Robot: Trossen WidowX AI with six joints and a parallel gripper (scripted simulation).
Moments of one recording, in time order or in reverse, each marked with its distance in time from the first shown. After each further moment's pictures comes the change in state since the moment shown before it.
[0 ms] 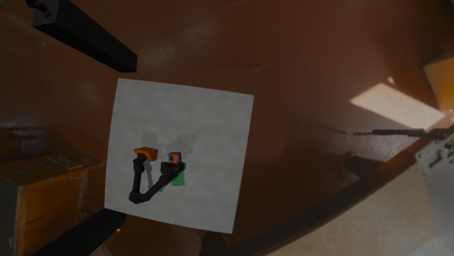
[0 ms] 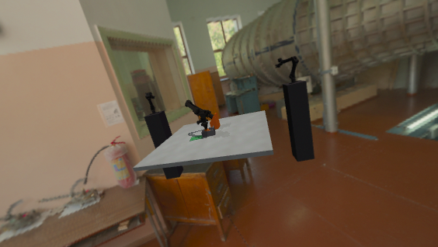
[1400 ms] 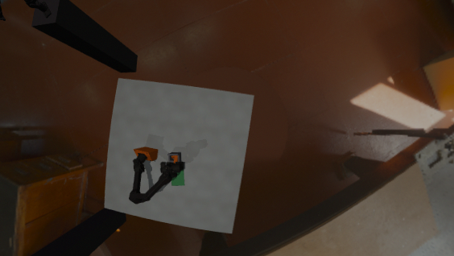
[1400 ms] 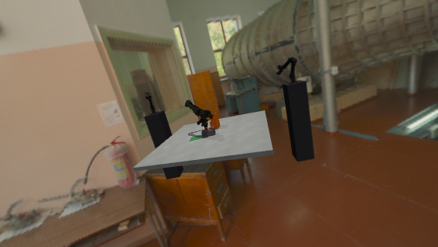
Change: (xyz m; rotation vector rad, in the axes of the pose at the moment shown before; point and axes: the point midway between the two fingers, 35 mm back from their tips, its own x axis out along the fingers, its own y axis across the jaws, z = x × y) arm 0.005 -0.004 0.000 -0.015 -0.008 -0.011
